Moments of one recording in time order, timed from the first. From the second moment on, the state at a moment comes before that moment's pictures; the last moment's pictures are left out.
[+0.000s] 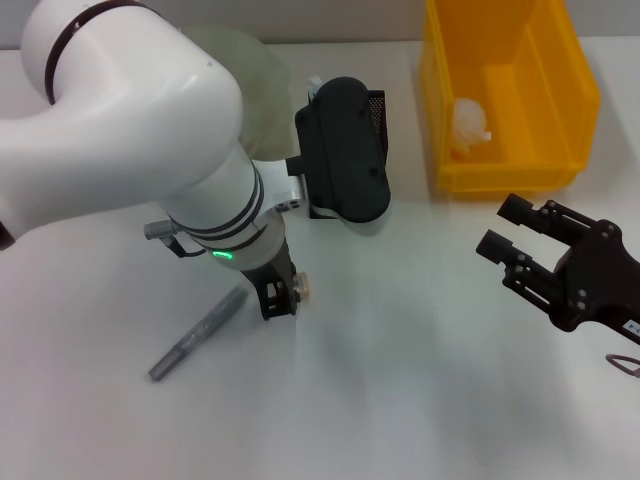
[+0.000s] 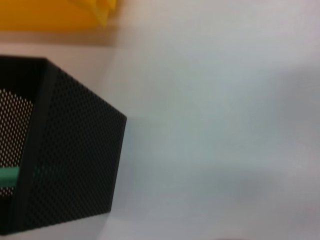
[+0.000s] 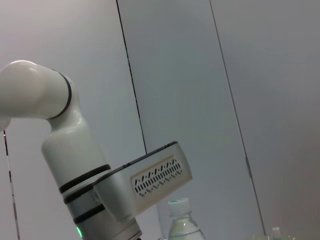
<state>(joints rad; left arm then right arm) -0.76 -2.08 1.99 1.23 2.64 1.30 -2.49 0.28 2.08 -0.77 -0.28 -1.50 -1.74 0.80</state>
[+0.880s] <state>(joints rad) -0.58 -2.08 1.83 1.51 2.47 1.14 -2.39 0.22 2.08 -0.69 -0.24 -1.50 -1.76 0.75</state>
